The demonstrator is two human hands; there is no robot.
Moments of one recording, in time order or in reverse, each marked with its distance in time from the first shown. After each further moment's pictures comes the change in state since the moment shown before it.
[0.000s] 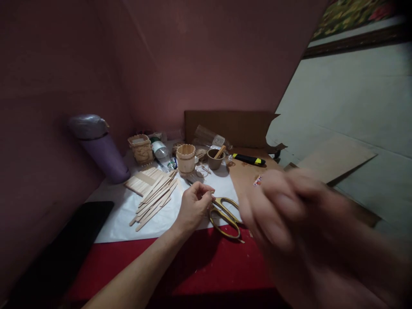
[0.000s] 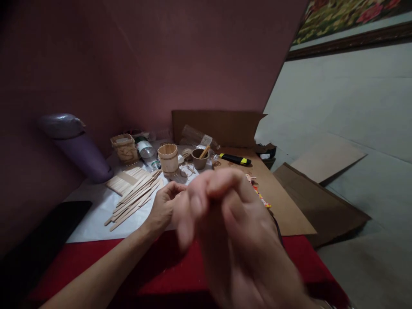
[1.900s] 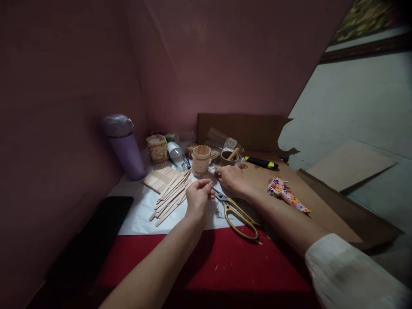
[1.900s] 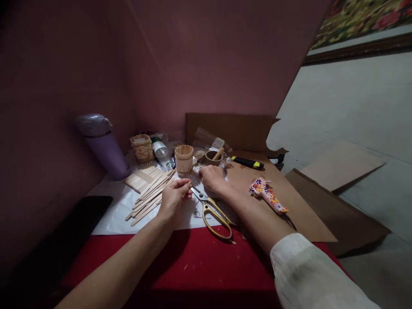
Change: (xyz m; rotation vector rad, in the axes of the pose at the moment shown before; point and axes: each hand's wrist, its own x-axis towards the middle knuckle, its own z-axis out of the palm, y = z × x) left_hand 0.021 -0.010 -0.017 -0.400 0.368 -0.203; right_hand 0.206 0.073 0.073 -1.439 -0.687 0.163
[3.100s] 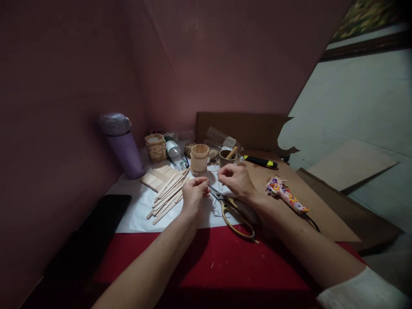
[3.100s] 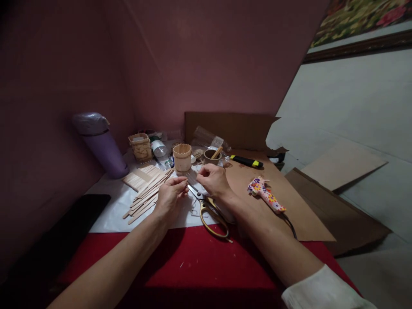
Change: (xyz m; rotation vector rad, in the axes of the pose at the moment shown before) left_hand 0.001 0.001 -0.003 0.004 0.002 0.011; right_hand -0.041 -0.002 -0.005 0.975 0.416 -0.006
